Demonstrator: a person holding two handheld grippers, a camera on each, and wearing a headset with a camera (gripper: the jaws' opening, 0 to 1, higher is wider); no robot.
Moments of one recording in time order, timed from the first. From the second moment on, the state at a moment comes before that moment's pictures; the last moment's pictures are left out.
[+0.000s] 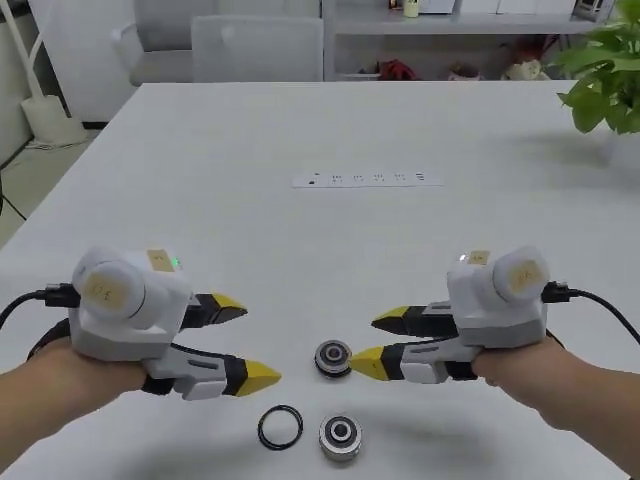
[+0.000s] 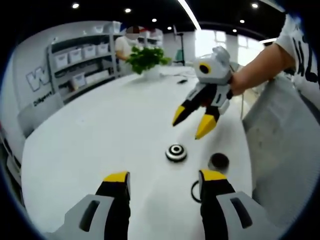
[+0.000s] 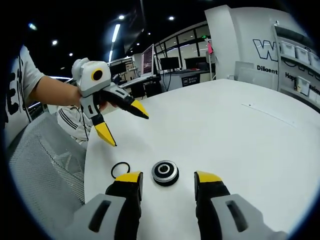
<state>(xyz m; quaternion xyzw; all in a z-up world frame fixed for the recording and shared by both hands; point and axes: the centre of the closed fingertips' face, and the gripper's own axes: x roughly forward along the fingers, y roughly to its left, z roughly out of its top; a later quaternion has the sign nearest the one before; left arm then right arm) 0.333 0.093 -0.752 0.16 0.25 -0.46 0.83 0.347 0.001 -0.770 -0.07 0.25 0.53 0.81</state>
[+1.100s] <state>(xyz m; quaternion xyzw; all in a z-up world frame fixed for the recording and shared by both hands) 0.351 0.069 -0.761 0.15 0.24 -0.48 0.83 0.353 0.006 -0.785 -0.08 0.25 0.53 0.81</state>
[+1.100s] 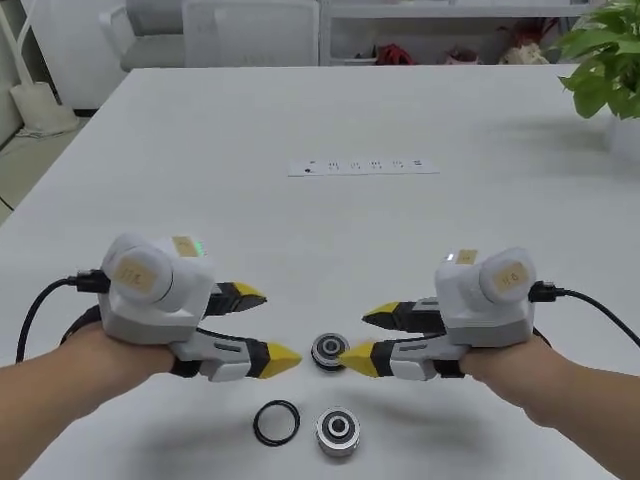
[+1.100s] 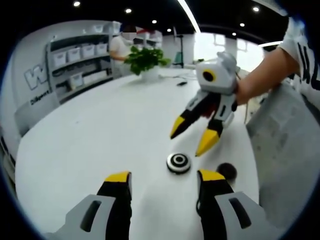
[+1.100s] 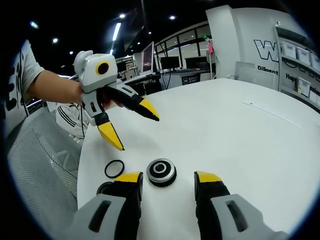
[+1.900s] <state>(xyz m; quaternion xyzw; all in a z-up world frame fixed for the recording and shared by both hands) 0.343 0.038 -0.773 0.15 0.25 -0.50 0.81 0.341 0.014 -0.794 -0.09 0.25 0.55 0.79</state>
